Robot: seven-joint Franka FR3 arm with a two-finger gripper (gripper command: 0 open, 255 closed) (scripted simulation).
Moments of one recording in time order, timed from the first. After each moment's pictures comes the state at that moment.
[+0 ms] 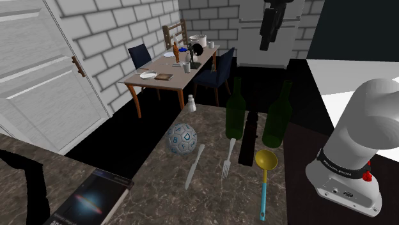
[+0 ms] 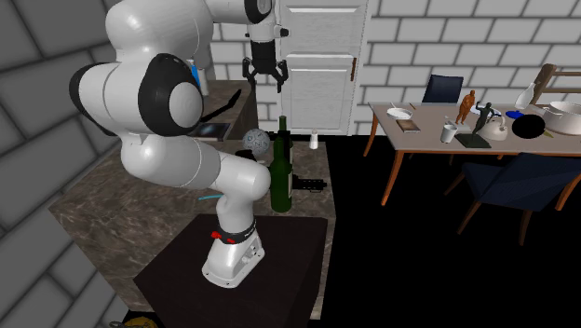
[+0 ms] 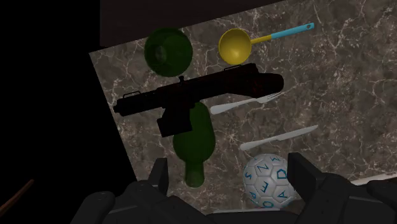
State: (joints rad) arm 0.00 -0.82 0.06 -2.28 0.06 1.53 -0.12
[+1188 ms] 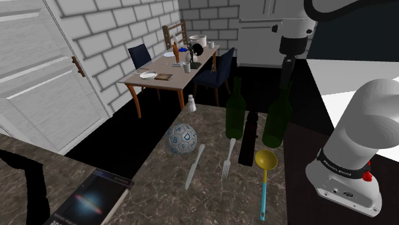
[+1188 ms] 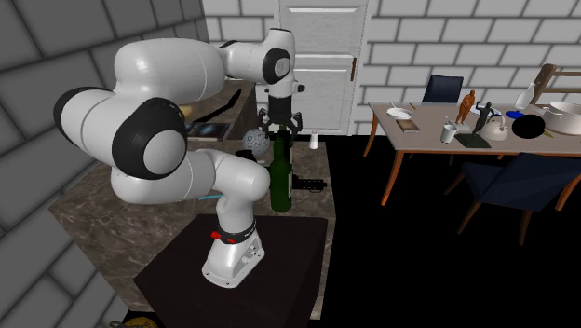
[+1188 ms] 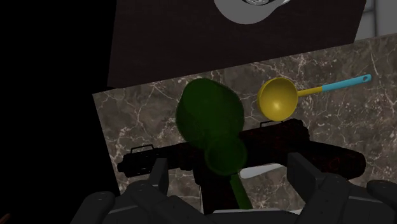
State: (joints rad) arm -0.04 -1.00 -0.10 -2.73 -0.07 1.70 -0.31
